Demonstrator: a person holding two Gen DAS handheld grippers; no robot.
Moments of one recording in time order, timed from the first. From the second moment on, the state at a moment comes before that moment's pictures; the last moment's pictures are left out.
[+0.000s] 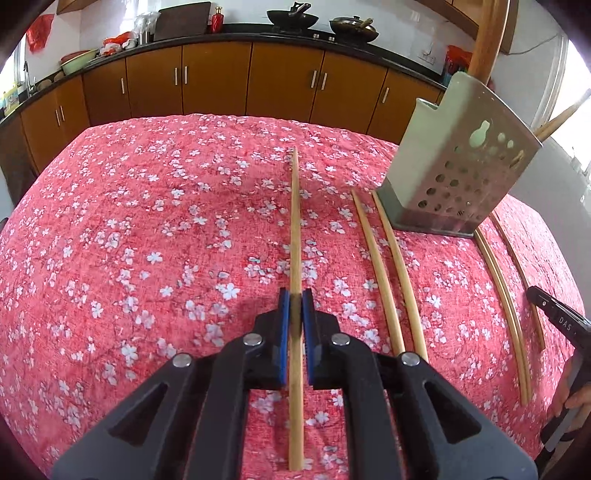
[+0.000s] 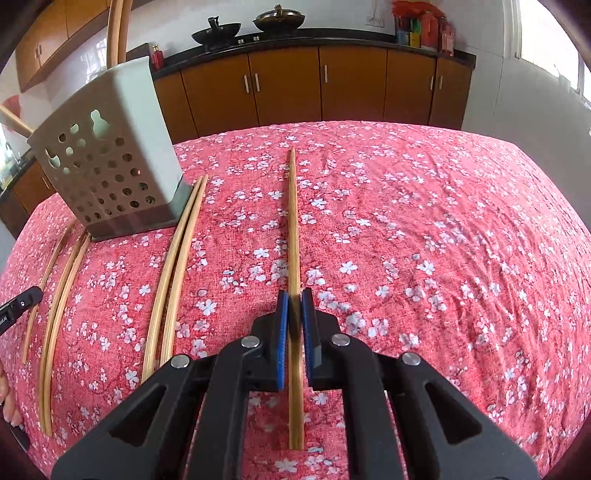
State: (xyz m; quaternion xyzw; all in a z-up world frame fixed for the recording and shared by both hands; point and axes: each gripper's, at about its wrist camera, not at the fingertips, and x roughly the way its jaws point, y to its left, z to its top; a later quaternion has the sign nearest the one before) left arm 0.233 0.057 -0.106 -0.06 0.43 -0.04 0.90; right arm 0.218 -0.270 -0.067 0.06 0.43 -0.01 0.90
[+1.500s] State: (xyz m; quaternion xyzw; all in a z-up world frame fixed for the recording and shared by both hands) left arm 0.234 0.053 -0.106 -0.05 0.43 -0.02 0.90; right arm 0.216 -0.269 -0.066 0.06 0.43 0.00 0.90
